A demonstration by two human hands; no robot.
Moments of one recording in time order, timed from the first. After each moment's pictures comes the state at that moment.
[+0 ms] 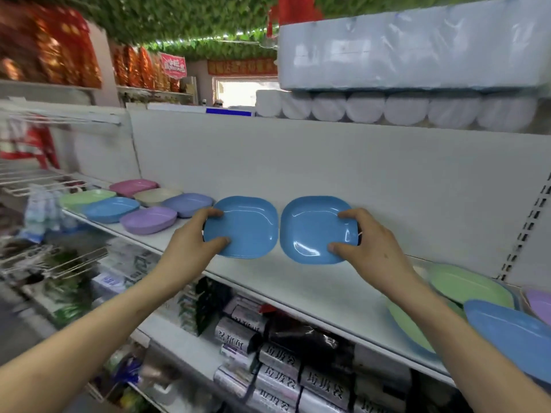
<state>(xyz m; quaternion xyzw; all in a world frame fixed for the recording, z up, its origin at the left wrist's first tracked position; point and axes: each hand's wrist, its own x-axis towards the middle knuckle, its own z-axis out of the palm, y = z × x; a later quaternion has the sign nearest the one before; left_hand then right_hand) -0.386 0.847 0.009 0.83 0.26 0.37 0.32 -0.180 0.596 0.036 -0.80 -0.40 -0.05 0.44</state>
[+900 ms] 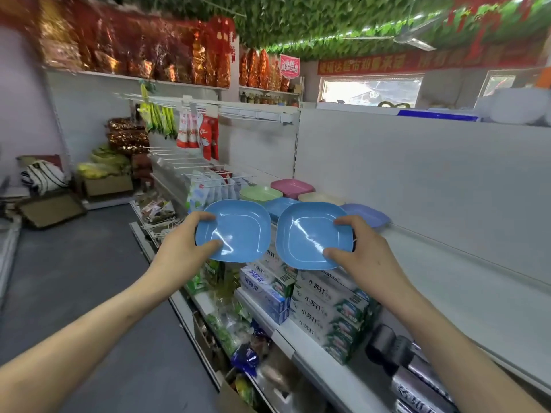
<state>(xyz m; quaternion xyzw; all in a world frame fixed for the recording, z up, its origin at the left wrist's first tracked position) -0.686 1.111 -0.013 0.76 0.46 0.38 0.27 -0.398 0.964 0.004 -0.72 -0.54 0.05 0.43</state>
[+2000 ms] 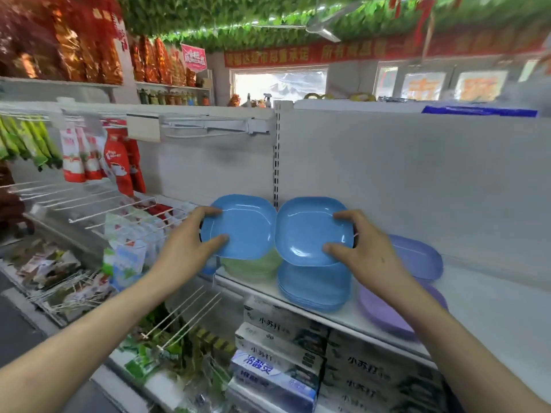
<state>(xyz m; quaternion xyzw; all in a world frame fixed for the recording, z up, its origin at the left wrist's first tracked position) -0.557 1.481 0.000 0.85 0.24 0.36 0.30 -0.361 1.223 0.017 -0.81 -0.39 -0.03 0.44</state>
